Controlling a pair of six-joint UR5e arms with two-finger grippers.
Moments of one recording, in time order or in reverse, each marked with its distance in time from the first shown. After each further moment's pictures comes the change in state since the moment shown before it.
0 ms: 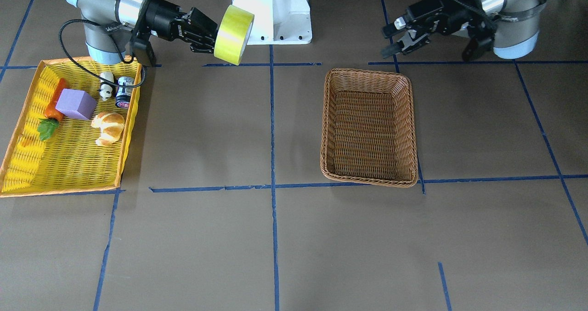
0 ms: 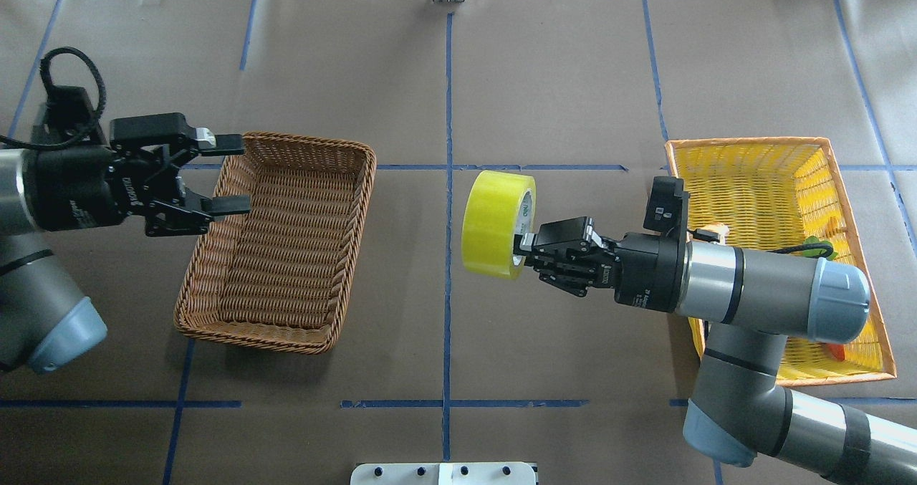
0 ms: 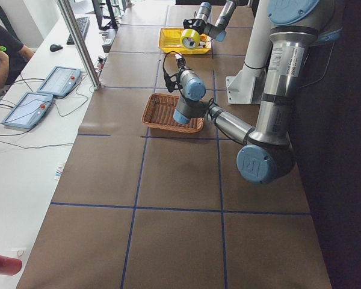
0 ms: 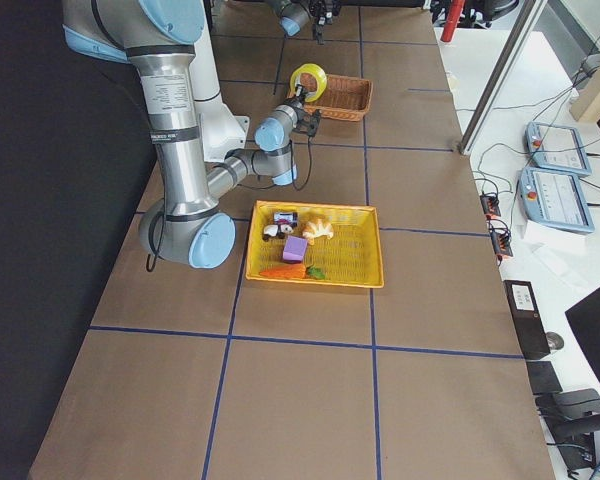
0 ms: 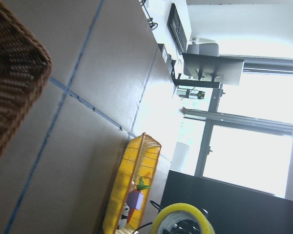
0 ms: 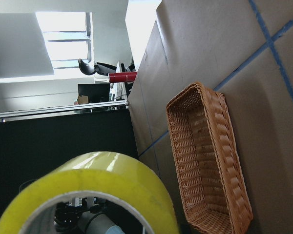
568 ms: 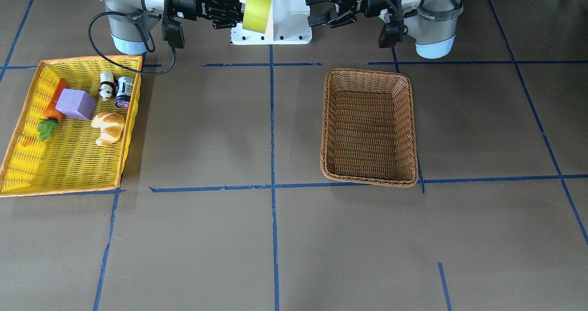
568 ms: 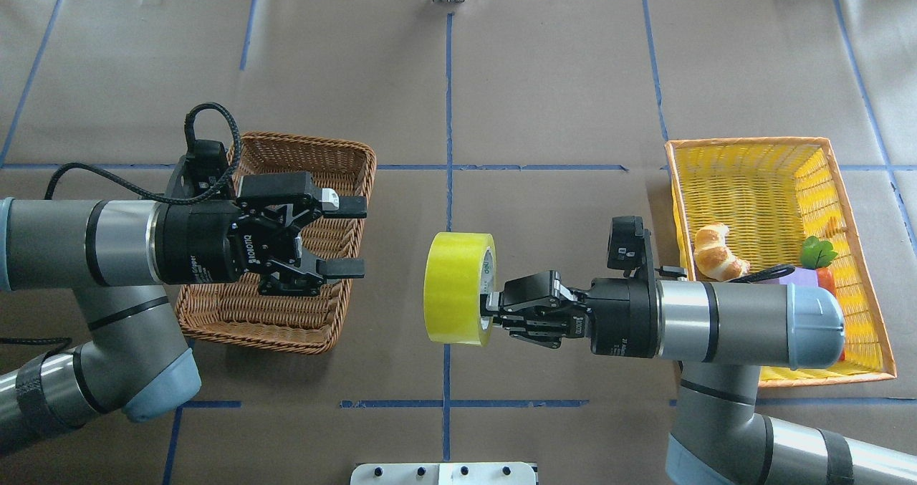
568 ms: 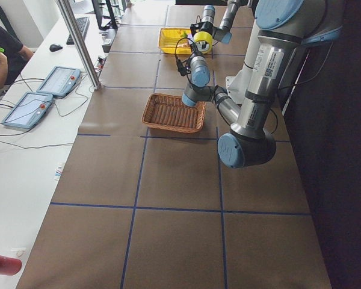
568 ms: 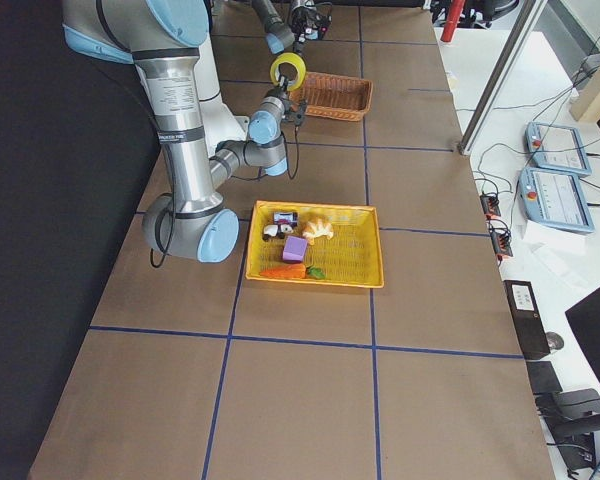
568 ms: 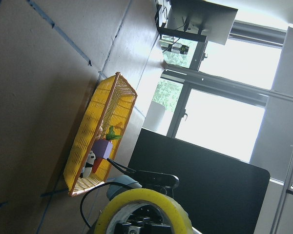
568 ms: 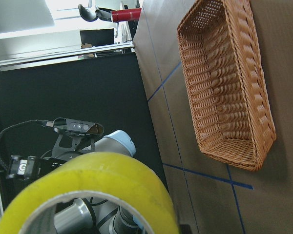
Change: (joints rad) left arm 0.175 -0.146 0.017 0.003 0.035 -0.031; right arm -0.078 0.028 0.018 0.009 0.071 -0.001
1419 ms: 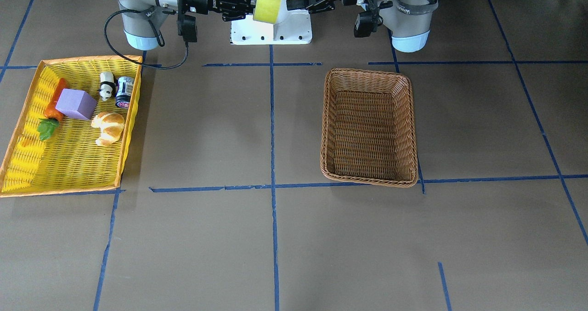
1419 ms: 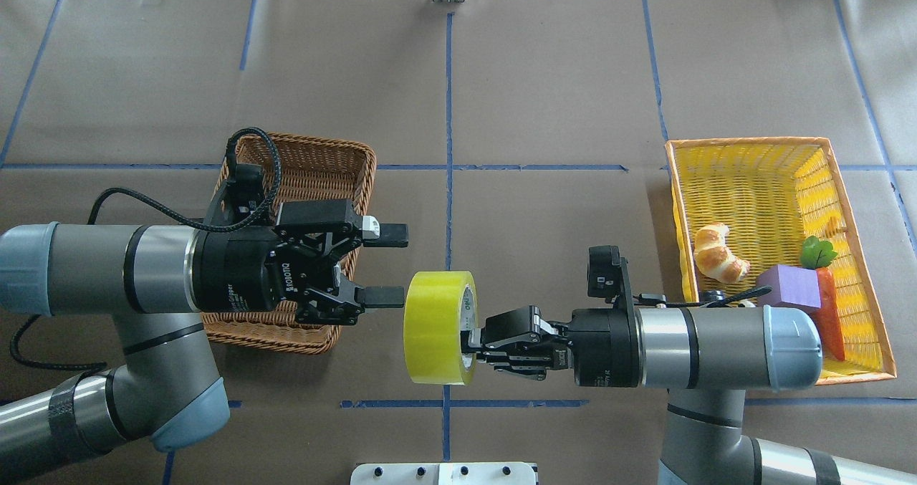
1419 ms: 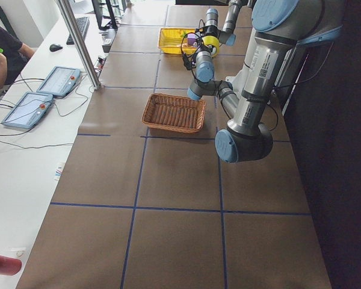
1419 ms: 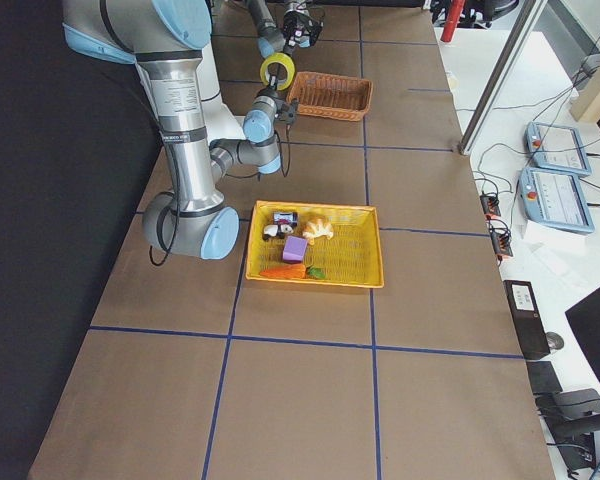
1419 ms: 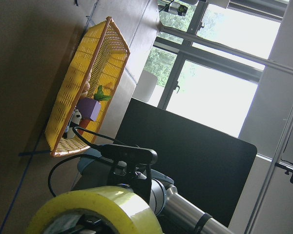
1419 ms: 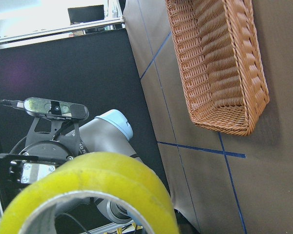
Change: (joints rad) left arm 0.074 -0.049 -0.002 0.001 0.044 -0.001; right arm -0.052 0.012 -0.009 -0.001 0.004 -0.005
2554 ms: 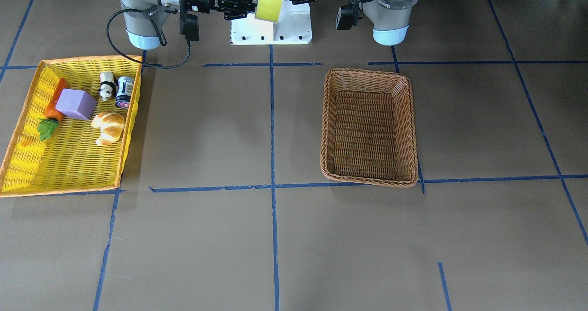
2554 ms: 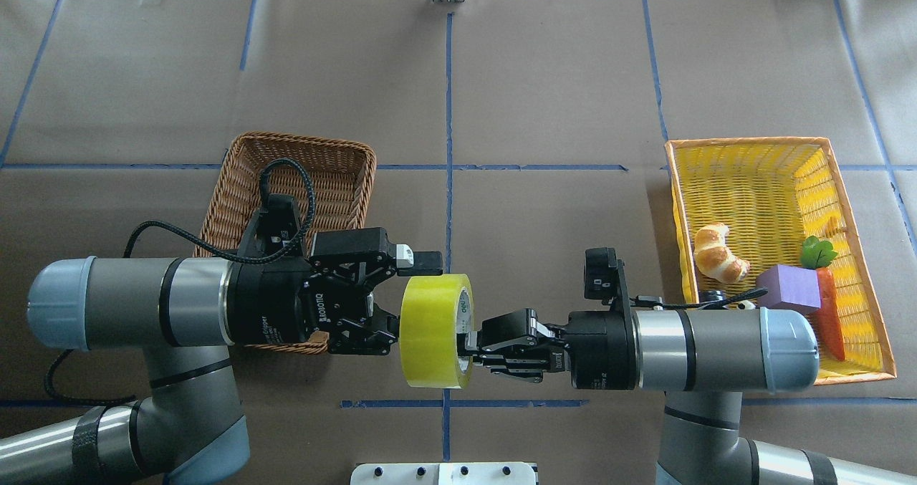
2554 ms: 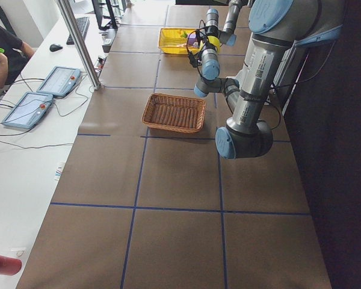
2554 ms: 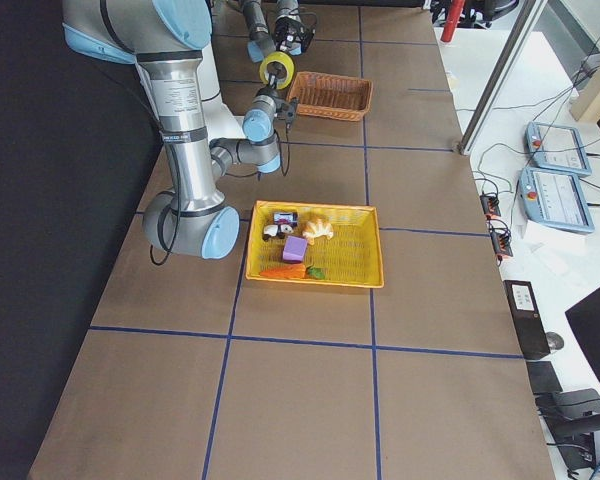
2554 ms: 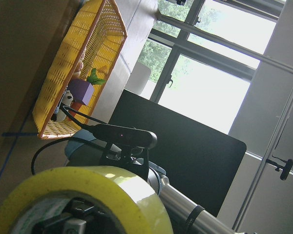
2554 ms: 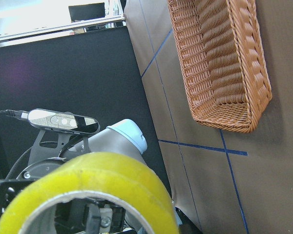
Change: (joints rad) left arm 0.079 -0.032 0.002 0.004 0.069 0.004; right arm -0.005 0.006 -0.001 0.000 -0.001 -0.003
